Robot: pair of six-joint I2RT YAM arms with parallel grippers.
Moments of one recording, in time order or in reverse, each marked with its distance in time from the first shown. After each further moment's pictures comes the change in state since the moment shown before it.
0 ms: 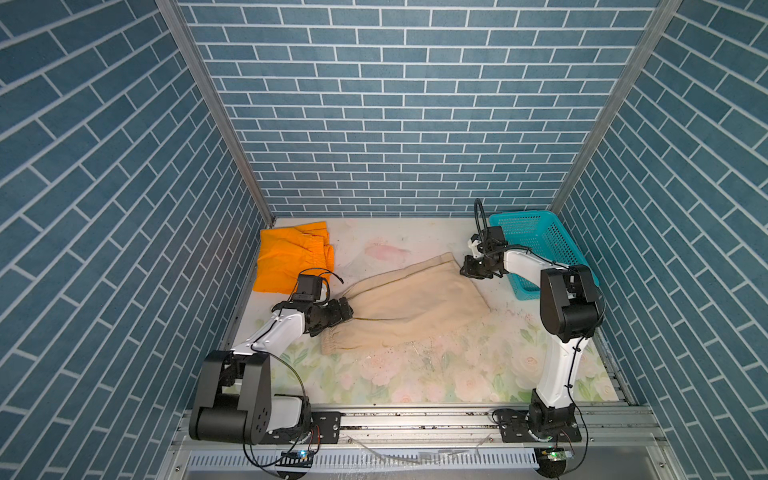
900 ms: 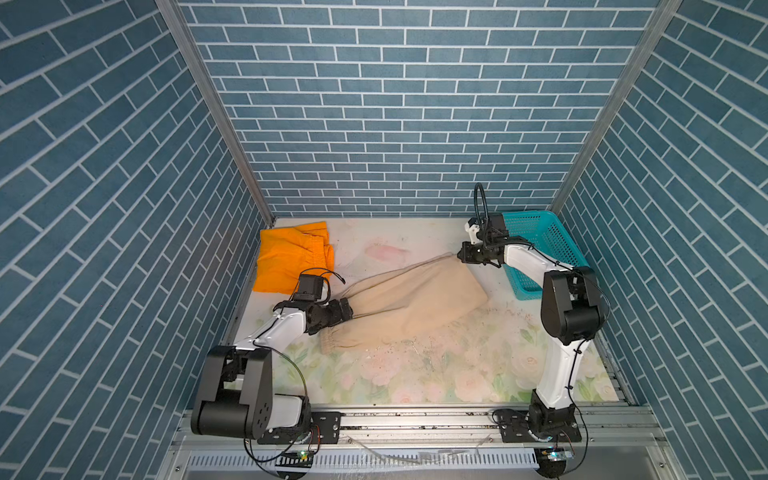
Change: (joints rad) left arm 0.000 0.026 0.000 0.024 -0.035 0.063; right arm 0.010 -0.005 0.091 0.042 0.001 -0.049
